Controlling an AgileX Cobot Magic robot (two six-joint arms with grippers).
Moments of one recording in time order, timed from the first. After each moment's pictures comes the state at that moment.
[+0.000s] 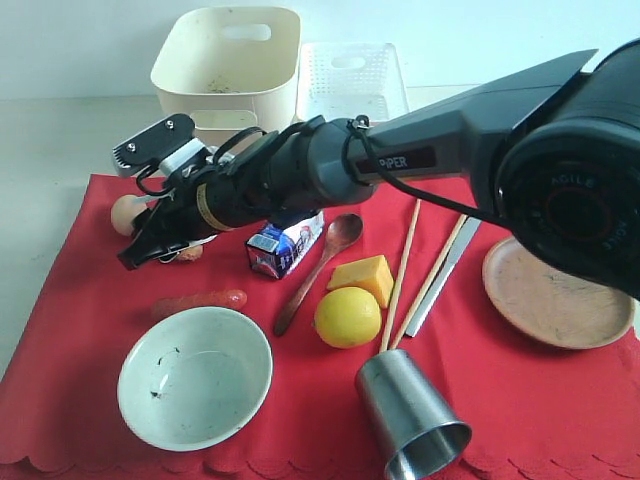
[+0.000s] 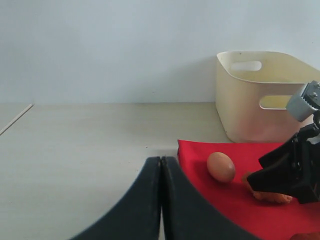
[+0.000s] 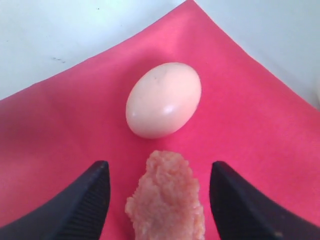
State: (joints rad) left arm 0.00 0.01 0.00 0.00 0.19 -0.01; right arm 0.81 2.36 -1.60 -1.74 -0.16 1.73
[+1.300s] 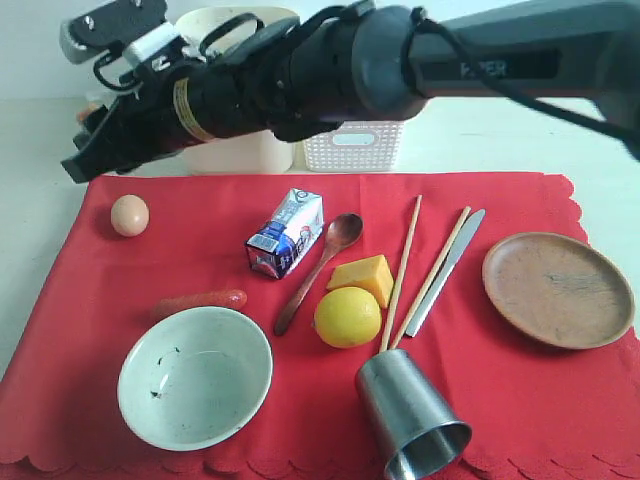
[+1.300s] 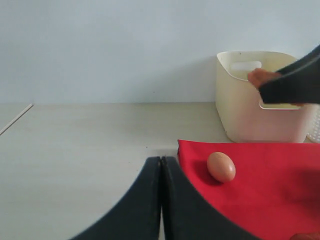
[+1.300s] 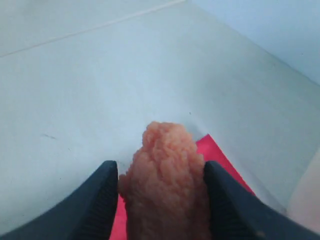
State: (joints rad) left arm 0.00 0.01 0.00 0.00 0.19 -0.01; right arm 0.80 2.13 -1.61 -1.74 -0.26 1.69
